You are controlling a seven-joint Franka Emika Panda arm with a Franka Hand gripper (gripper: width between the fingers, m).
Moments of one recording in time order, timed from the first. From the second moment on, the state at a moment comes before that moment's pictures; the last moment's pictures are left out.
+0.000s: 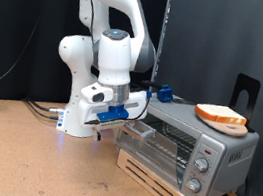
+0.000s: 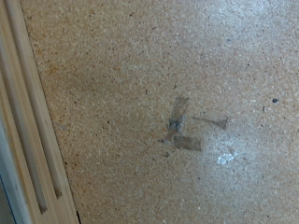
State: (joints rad) arm 0.23 -0.20 -0.31 -2.71 0.16 2.55 0.45
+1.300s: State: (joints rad) arm 0.22 -0.19 -0.31 -2.64 0.31 2.47 0.32
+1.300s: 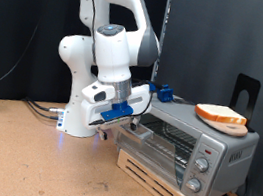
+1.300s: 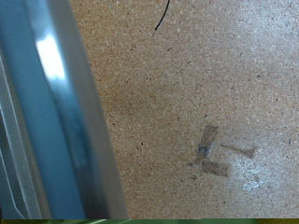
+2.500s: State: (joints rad) arm 0.18 -0.12 -0.30 -2.63 0.10 2.55 0.44
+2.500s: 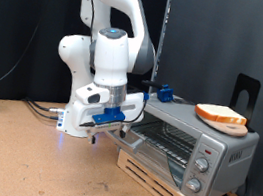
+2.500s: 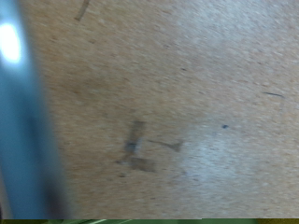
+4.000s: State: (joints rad) arm 0.10 0.23 -0.31 -2.59 0.05 2.83 0.48
